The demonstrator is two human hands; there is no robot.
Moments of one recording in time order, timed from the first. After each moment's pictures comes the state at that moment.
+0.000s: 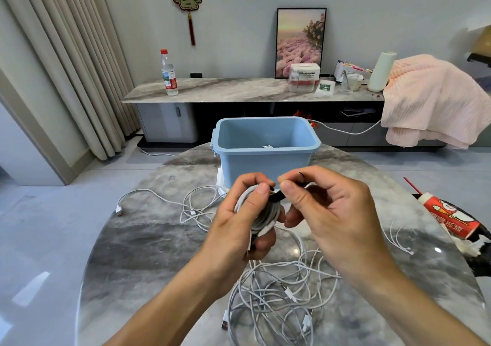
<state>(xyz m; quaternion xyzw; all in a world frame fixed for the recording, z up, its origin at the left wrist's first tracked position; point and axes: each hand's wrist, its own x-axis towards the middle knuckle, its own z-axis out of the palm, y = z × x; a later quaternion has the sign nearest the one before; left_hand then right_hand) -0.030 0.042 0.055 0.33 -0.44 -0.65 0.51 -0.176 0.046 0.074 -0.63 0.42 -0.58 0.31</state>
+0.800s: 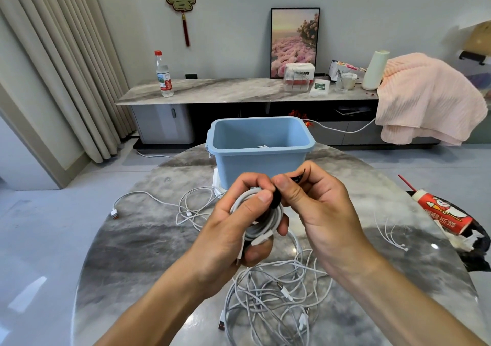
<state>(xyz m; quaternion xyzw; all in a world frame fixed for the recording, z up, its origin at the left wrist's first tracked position) -0.022 0.046 0.062 0.27 -0.49 -0.69 0.46 -0.167 0.036 0.068 -0.49 0.33 -0.61 0.52</state>
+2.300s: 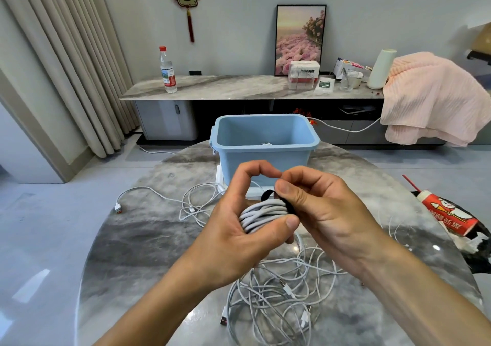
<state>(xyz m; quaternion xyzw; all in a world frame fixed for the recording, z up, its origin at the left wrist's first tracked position) -0.020 0.049 0.061 0.26 -0.63 -0.54 0.49 -0.176 0.035 0.075 -0.50 0.33 -0.49 0.63</state>
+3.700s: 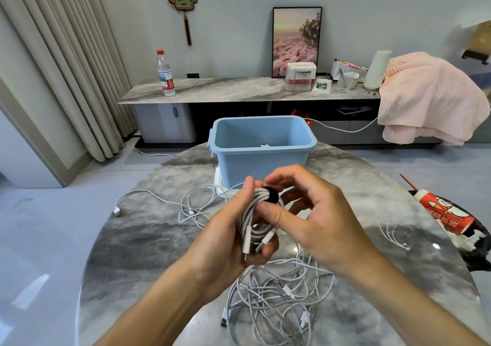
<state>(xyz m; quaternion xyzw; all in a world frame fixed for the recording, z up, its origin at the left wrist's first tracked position) -0.023 0.044 0.058 0.31 -0.42 -0.75 0.41 -0.179 0.039 0.065 -0.71 0.43 -0.47 0.32</state>
